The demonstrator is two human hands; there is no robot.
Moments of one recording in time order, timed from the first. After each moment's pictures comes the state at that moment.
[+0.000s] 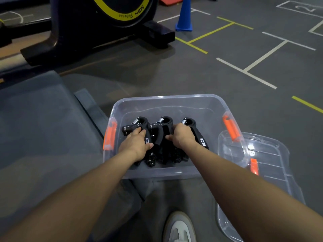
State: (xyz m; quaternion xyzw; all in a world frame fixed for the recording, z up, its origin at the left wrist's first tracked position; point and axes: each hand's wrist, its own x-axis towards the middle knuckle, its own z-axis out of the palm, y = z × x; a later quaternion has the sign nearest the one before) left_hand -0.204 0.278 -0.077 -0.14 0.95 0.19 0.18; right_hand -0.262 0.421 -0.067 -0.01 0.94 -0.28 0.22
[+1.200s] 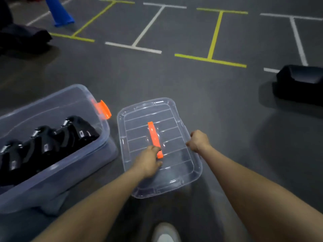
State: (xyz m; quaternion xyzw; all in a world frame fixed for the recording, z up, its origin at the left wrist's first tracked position) left_hand -0.144 0.640 -0.125 0.17 0.92 0.16 0.32; right_hand -0.142 0.823 -0.120 0.32 0.87 -0.30 0.21
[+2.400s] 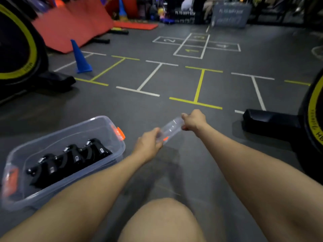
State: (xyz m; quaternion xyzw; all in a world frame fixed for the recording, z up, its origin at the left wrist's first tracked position) left_hand -0.107 0.632 0.060 0.20 0.94 0.28 0.06; right_hand -0.116 0.800 0.098 0.28 0.85 -0.45 -0.03
